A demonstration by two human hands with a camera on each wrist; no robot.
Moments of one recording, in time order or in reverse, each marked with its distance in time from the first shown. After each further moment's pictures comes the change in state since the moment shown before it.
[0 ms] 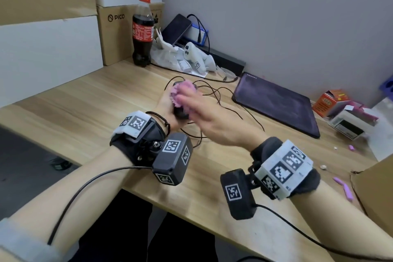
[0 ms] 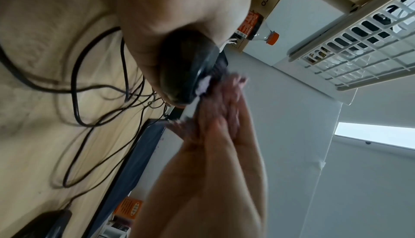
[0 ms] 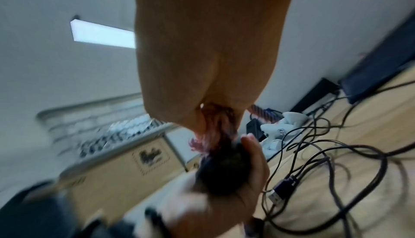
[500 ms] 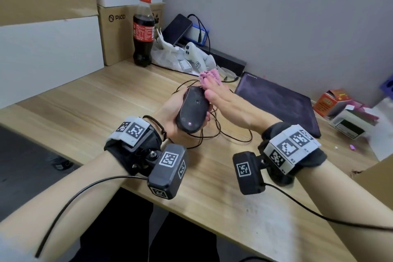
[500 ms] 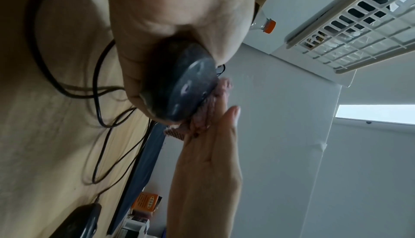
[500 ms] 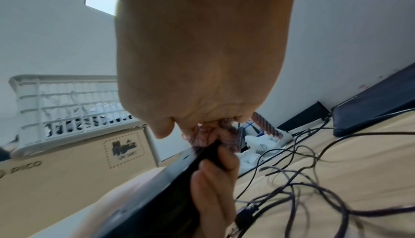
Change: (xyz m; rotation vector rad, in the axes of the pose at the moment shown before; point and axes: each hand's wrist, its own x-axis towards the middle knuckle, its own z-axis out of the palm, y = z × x) left_hand -0.011 -0.006 0.004 0.231 -0.113 -0.140; right_hand -0.001 0.026 -0.029 0.067 -0.030 0.294
